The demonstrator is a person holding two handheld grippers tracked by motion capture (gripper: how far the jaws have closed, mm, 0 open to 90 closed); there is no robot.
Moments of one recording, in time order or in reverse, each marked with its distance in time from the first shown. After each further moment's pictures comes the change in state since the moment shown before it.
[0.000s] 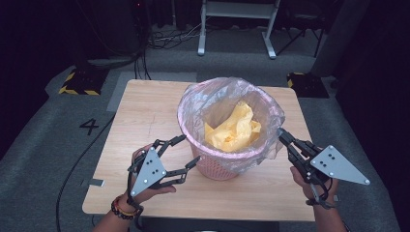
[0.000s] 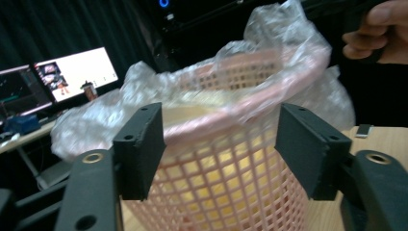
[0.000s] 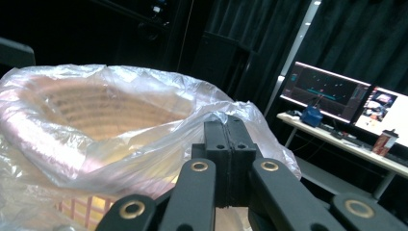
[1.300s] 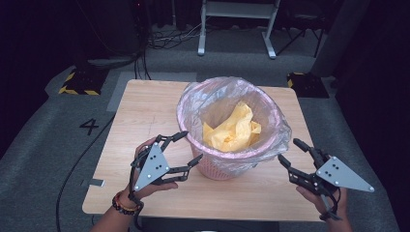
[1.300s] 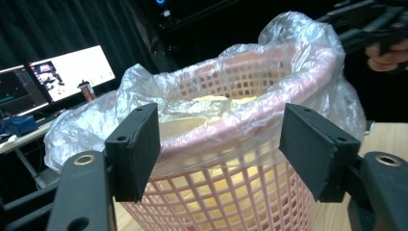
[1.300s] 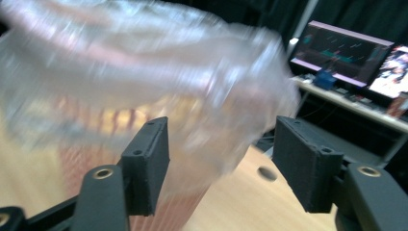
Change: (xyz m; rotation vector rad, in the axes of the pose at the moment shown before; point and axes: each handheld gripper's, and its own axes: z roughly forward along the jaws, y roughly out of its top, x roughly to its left) left arm 0.009 0.002 0.009 0.018 -0.016 0.003; right arm -0.006 -0.037 -0.029 0.136 0.043 0.031
